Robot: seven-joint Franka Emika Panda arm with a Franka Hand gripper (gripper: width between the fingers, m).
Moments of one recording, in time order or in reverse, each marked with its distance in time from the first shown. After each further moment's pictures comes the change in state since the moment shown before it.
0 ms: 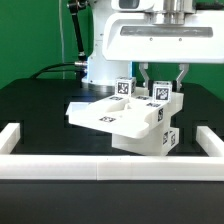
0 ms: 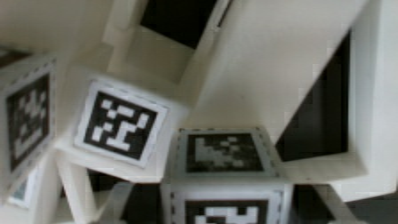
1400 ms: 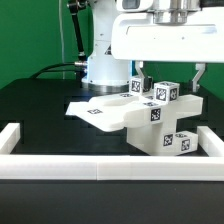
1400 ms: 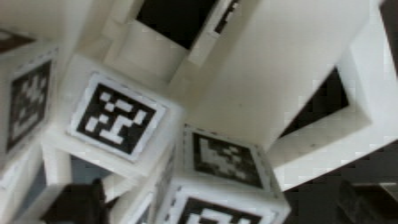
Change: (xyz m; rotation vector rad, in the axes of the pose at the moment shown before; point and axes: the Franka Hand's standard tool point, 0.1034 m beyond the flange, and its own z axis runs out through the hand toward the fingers) arm 0.001 -0.011 -0.001 0.009 0.015 0.063
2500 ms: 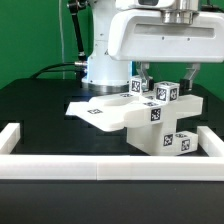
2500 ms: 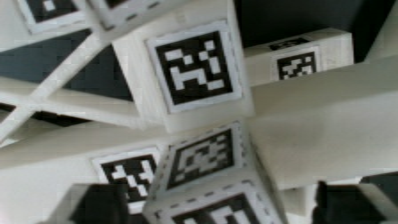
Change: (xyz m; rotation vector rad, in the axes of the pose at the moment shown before) arm 0.002 0.004 0.000 -0.016 -0.001 -0.632
